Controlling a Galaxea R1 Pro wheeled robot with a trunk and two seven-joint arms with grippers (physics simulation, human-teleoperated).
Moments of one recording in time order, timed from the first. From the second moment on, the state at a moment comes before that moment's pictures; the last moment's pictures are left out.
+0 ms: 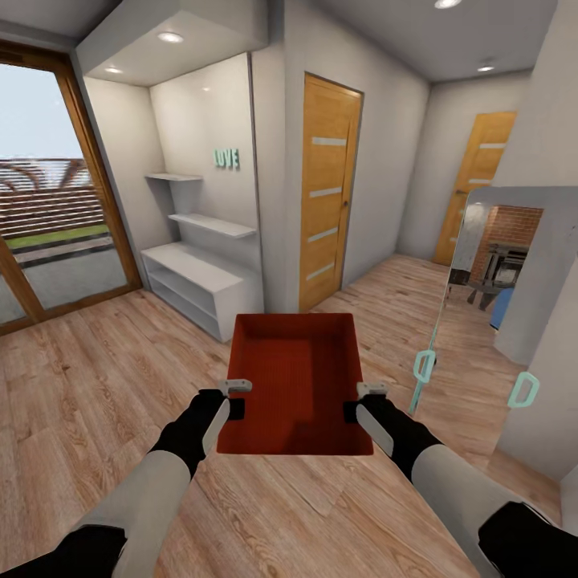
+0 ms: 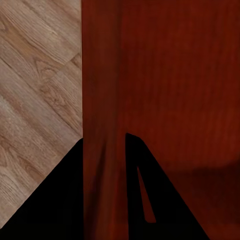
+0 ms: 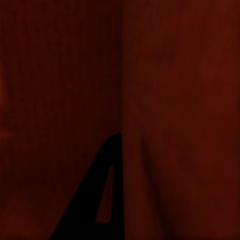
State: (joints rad) left arm -0.81 -0.15 -0.02 -0.60 0.07 0.64 0.21; right arm -0.86 -0.01 0.55 -0.53 -0.63 0.52 -0.38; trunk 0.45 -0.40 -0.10
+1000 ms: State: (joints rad) left arm -0.82 -0.15 -0.02 -0.60 0.07 0.64 0.21; right arm -0.86 -0.02 0.60 -0.54 -0.71 0.50 -0.41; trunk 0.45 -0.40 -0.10
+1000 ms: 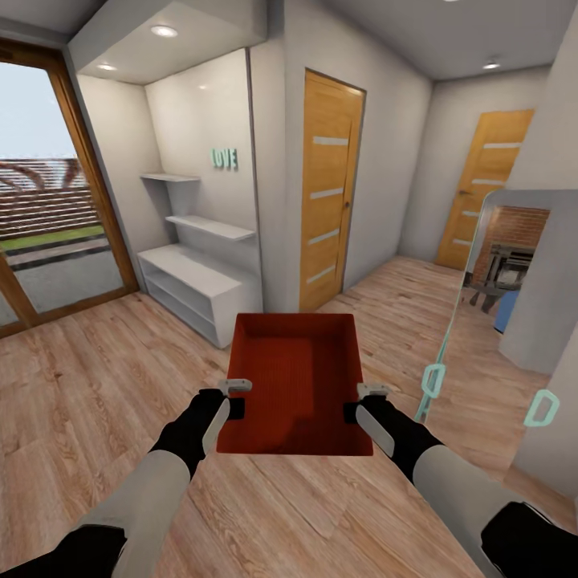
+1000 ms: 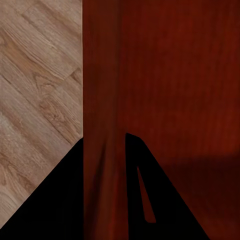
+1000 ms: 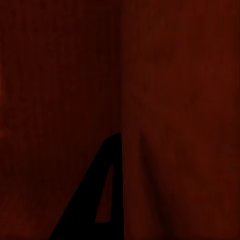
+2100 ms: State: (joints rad) left arm -0.82 -0.15 -0.02 -0.60 0.07 0.64 0.21; right arm -0.86 -0.03 0.61 -0.54 -0.71 0.50 -0.41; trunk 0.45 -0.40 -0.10
